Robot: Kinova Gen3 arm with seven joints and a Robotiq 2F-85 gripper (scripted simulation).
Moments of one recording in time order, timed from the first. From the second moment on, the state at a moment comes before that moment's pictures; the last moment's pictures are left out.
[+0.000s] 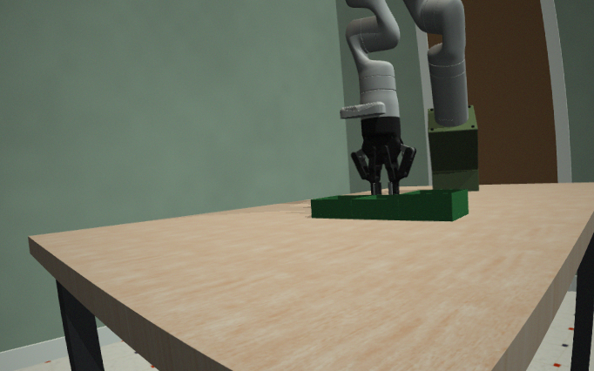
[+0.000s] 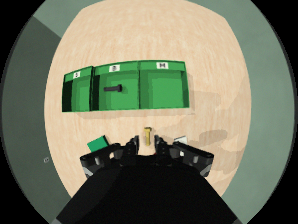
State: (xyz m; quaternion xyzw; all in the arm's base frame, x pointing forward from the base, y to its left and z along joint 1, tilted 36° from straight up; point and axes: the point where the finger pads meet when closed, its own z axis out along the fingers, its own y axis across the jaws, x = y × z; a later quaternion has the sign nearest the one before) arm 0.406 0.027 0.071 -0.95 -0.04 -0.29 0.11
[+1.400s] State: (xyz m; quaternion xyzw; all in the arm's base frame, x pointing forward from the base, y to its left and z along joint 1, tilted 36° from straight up) arm 0.415 0.029 0.063 -0.95 -0.04 -0.29 0.11
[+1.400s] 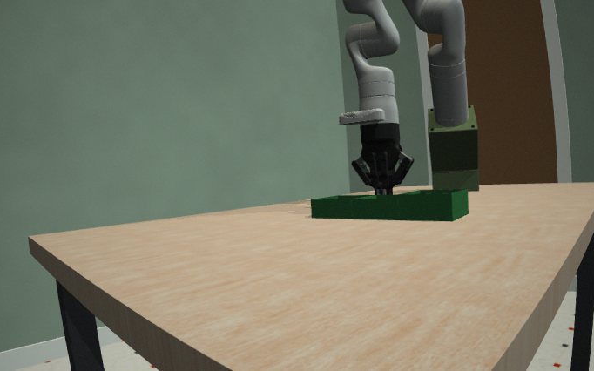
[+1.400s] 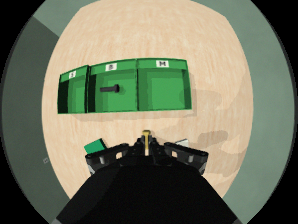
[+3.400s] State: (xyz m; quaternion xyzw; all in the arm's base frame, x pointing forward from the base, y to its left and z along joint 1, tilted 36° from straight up) arm 0.382 0.014 0.111 -0.95 -0.04 -0.29 0.11
